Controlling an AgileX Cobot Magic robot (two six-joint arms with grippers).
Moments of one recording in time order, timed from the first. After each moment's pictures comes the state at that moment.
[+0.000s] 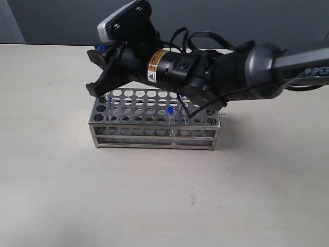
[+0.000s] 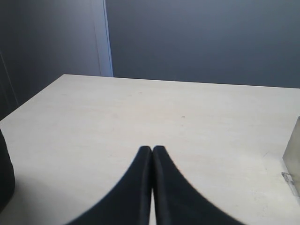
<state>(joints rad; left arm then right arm) 0.08 0.00 0.00 0.34 0.24 -0.35 0.72 1.94 -1.17 -0.46 -0.55 0.27</state>
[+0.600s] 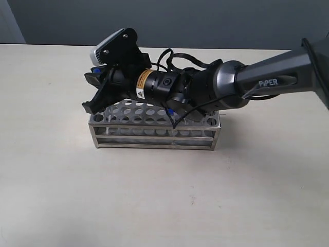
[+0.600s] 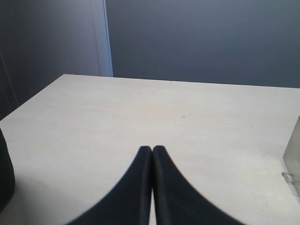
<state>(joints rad) 0.08 0.00 0.00 0.34 0.24 -0.35 0.74 2.09 -1.25 -0.46 -0.54 0.29</state>
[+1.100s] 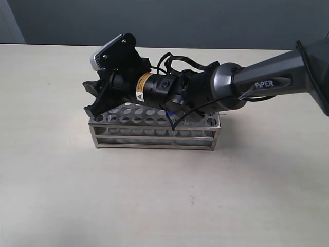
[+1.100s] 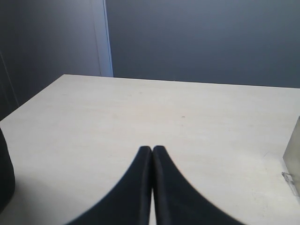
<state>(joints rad) 0.08 0.00 0.00 0.34 0.24 -0.35 0.74 2.10 -1.26 -0.47 -0.50 0.29</state>
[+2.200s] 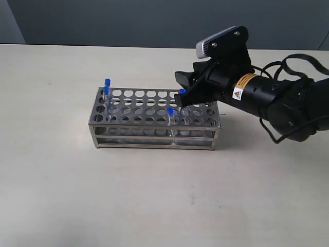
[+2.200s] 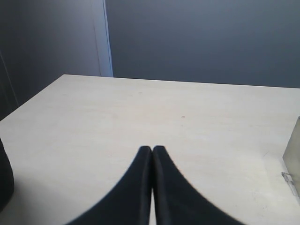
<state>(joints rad) 0.08 0.00 0.00 0.34 0.24 -0.35 0.48 1.71 -0.73 -0.25 -0.57 0.14</state>
